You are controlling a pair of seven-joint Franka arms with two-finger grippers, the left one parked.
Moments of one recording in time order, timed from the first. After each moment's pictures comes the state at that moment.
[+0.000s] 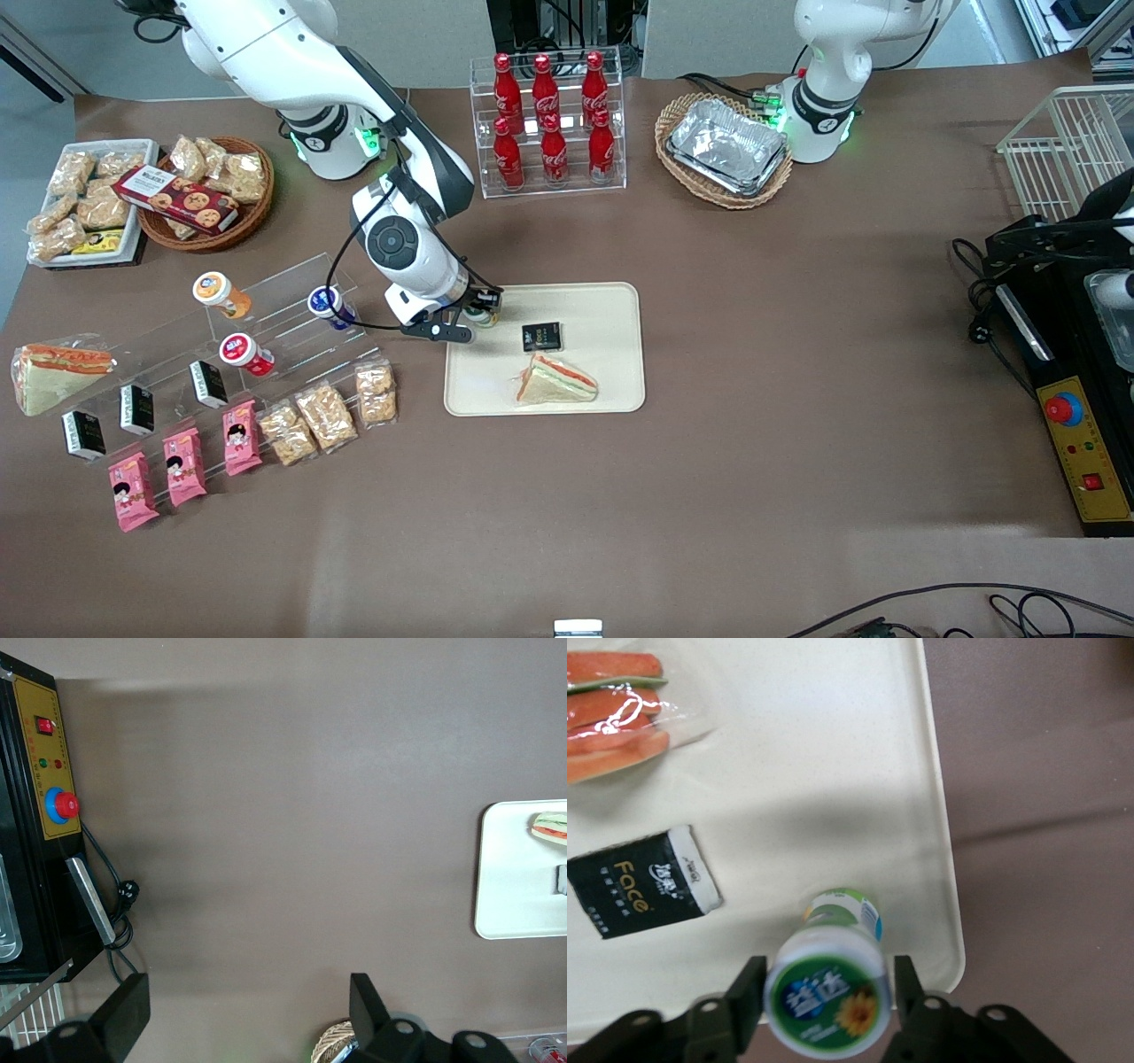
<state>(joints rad) 0.35 0.33 0.26 -2.17 0.15 2.45 0.69</state>
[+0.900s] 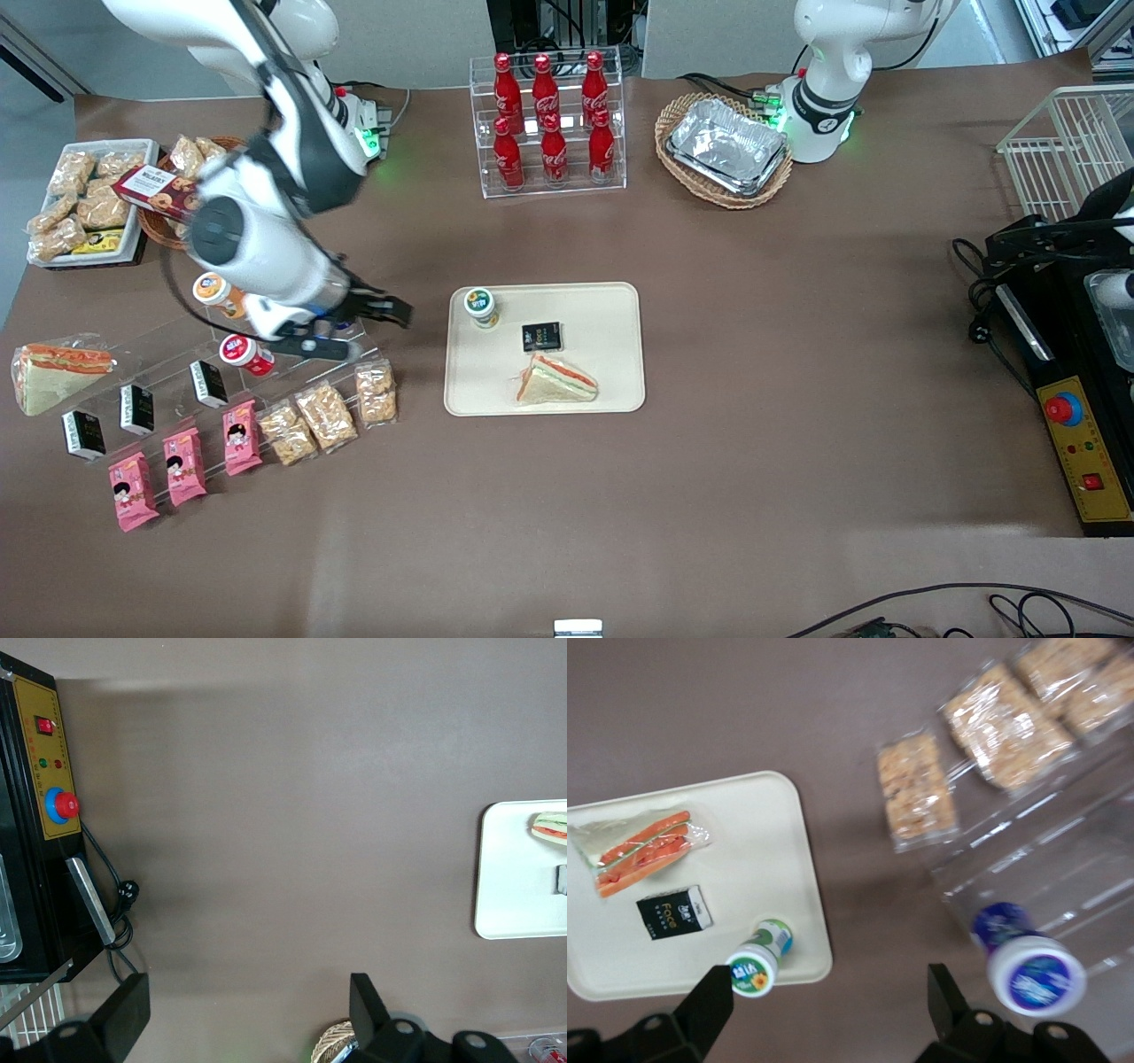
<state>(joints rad) 0.10 0.08 0.22 -2.00 0.15 2.02 0.43</state>
